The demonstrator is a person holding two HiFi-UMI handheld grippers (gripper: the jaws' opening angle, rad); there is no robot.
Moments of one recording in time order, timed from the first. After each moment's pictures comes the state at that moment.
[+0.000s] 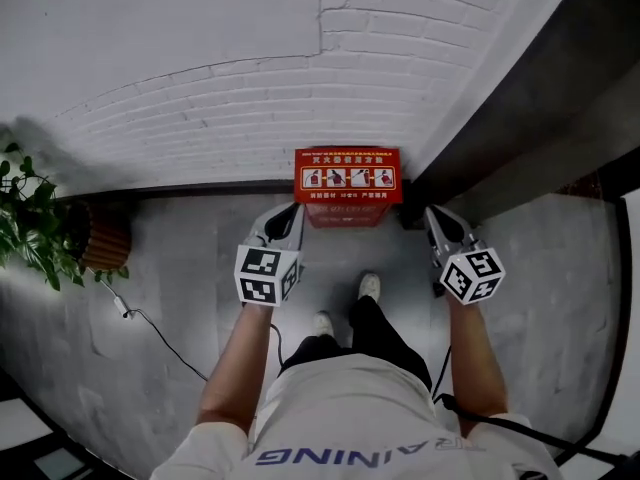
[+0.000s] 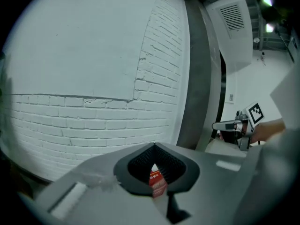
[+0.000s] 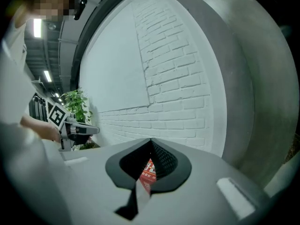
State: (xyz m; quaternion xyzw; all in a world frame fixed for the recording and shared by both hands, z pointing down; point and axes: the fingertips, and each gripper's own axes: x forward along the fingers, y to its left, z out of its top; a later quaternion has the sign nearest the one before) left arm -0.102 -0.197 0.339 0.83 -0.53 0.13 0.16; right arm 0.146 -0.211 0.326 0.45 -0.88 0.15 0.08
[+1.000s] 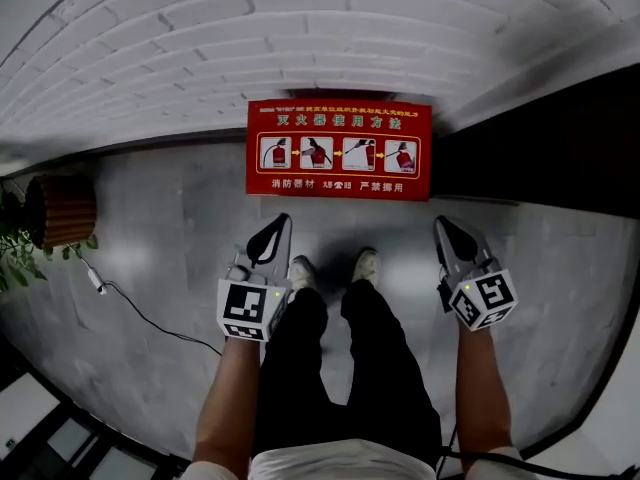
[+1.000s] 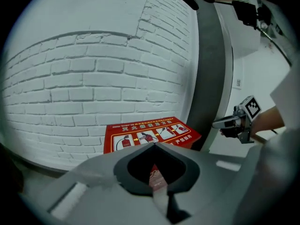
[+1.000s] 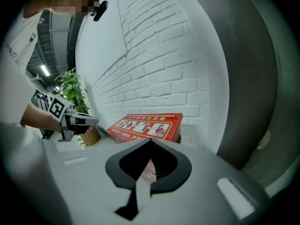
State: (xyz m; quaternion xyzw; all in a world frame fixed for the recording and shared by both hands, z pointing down) left arm -0.067 -0.272 0.604 0.81 -0.53 0.19 0.18; right arm 0.189 -0.298 0.610 0.41 -0.87 0.21 0.16
